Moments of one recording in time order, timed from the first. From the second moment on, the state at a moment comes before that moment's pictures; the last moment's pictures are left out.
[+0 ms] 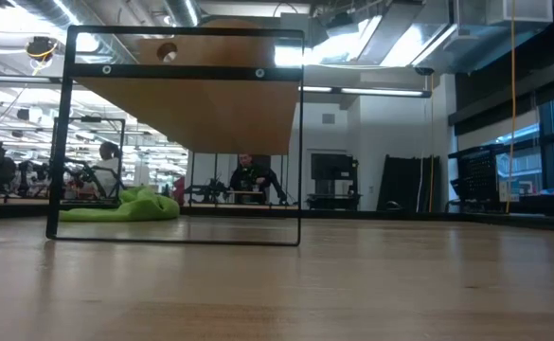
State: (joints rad) left arm -0.48 1.38 1.69 -1.53 -0.64 -0.89; right arm 0.56 2.05 2.35 -1.57 0.77 1.62
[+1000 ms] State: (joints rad) left arm -0.63 1.07 1.13 -1.25 -0.66 -1.33; right arm 0.30 2.04 2.16 -1.42 0.40 1.35
